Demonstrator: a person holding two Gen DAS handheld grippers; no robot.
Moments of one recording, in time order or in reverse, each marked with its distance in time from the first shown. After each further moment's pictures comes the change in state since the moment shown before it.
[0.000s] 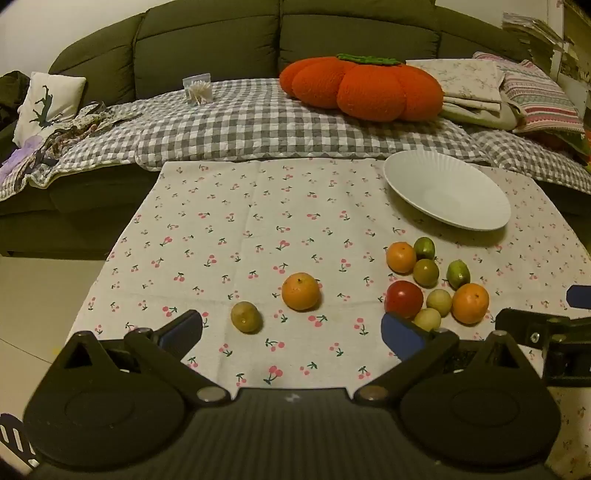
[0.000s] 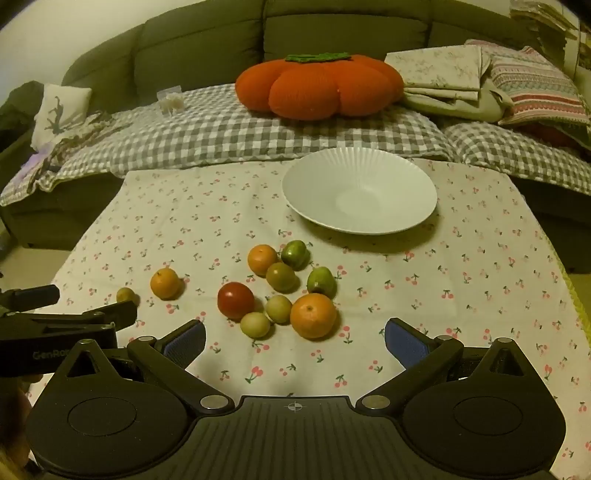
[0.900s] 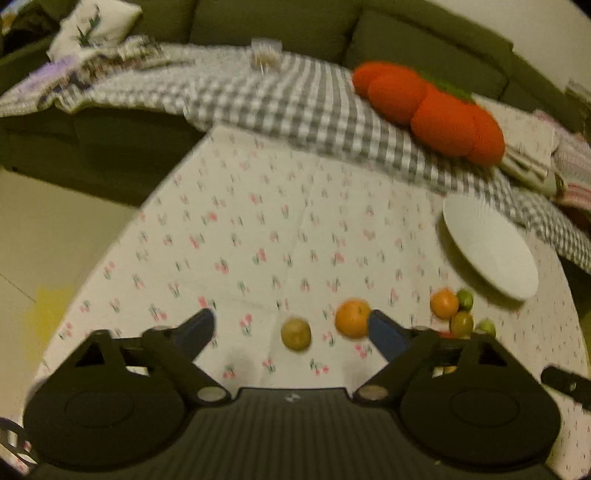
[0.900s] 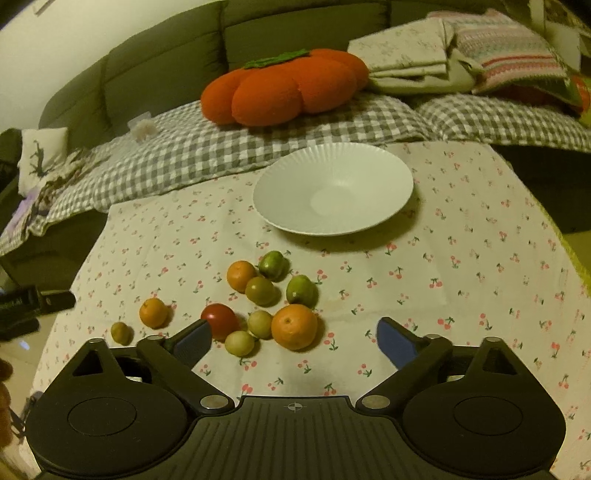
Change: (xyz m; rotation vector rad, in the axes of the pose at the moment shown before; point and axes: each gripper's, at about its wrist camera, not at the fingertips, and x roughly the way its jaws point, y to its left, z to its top) left arm 0.027 0.080 0.018 -0.299 0.028 -0.080; right arm 0.008 -0.035 0.007 0.162 -0.033 0.022
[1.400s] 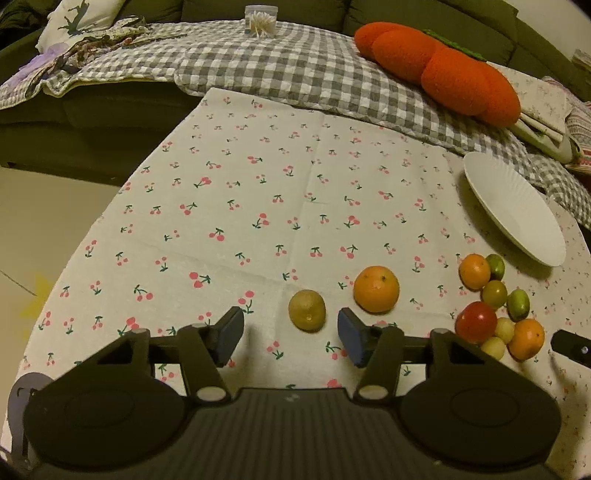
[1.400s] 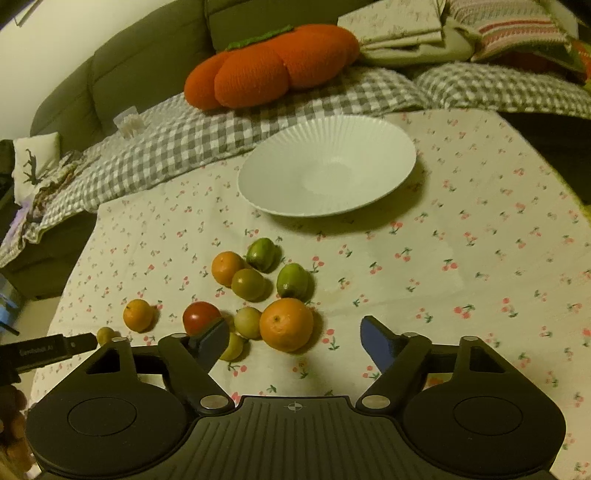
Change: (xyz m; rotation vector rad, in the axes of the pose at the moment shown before) left arm 0.038 -0.002 -0.009 0.063 0.075 0.066; right arm 0.043 -0.012 -0.002 0.072 0.075 0.047
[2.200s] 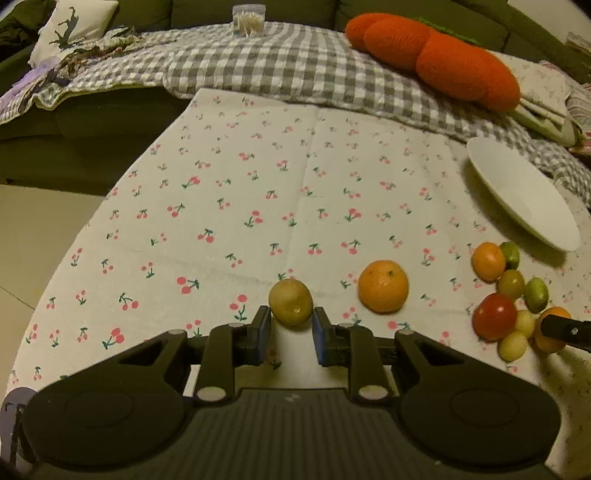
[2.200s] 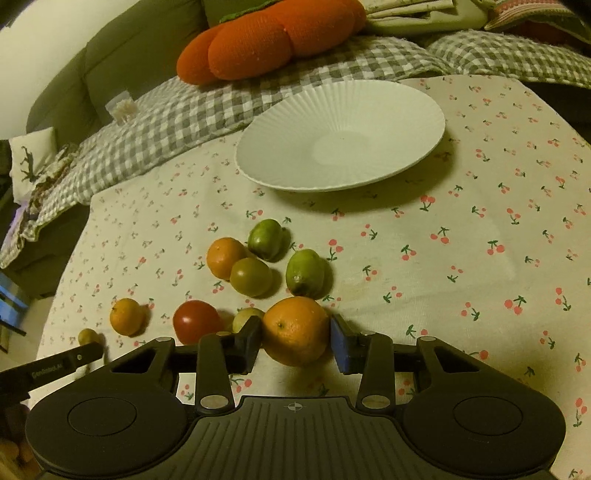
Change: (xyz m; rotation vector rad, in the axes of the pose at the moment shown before) left arm 0.018 -0.008 -0.006 0.056 -0.018 0.021; right arm 0.034 0.005 0.001 0.017 0.041 0.012
